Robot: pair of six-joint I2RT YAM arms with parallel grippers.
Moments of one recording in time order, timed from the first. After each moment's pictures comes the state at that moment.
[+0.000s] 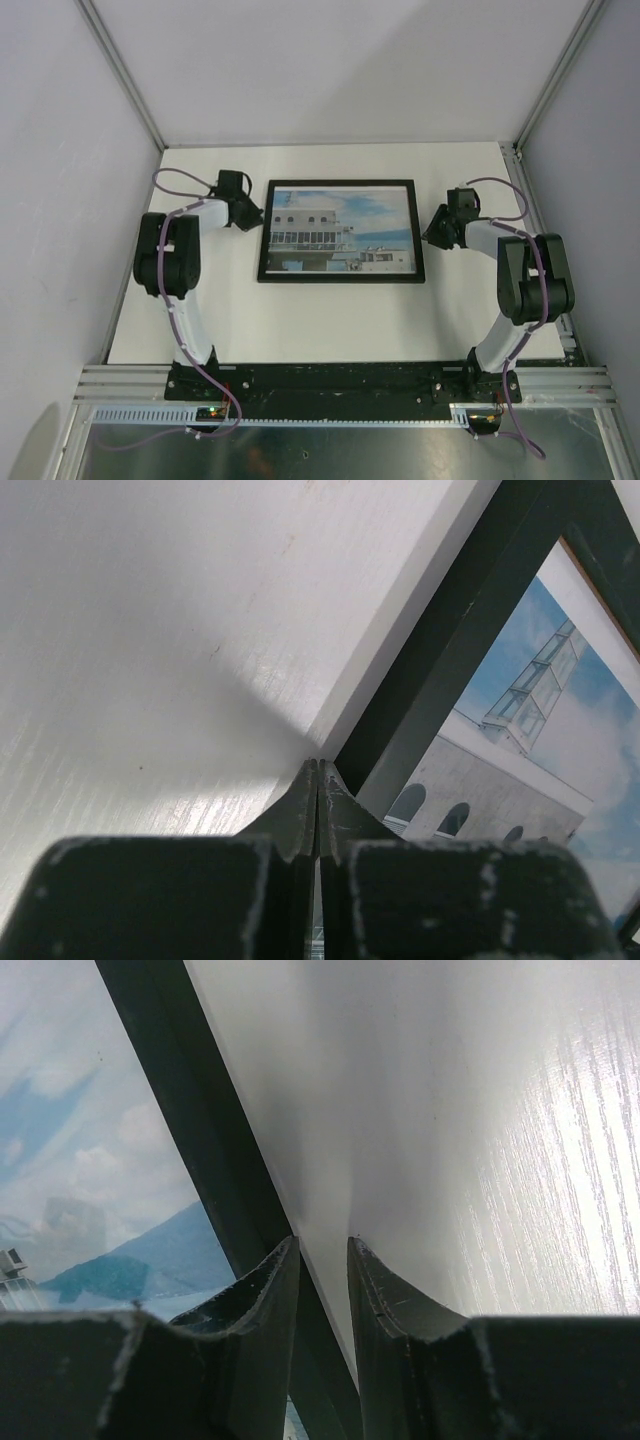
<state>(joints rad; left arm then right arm) -0.11 1.96 1.22 -0.19 0.04 -0.81 0.09 1.74 0.94 -0.09 -0.07 0.60</state>
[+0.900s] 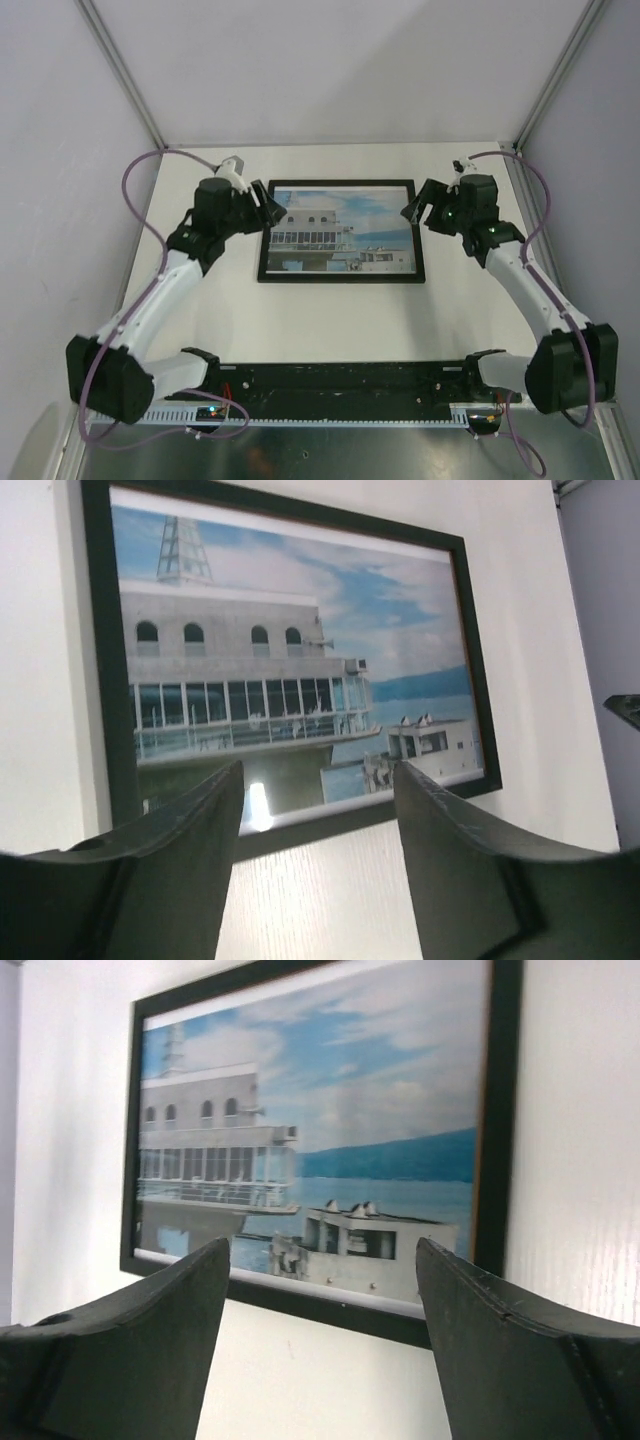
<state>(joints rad) -0.32 1.22 1.01 -0.28 0.13 -0.54 0.17 1.25 0.97 -0.28 -0.21 0.51</state>
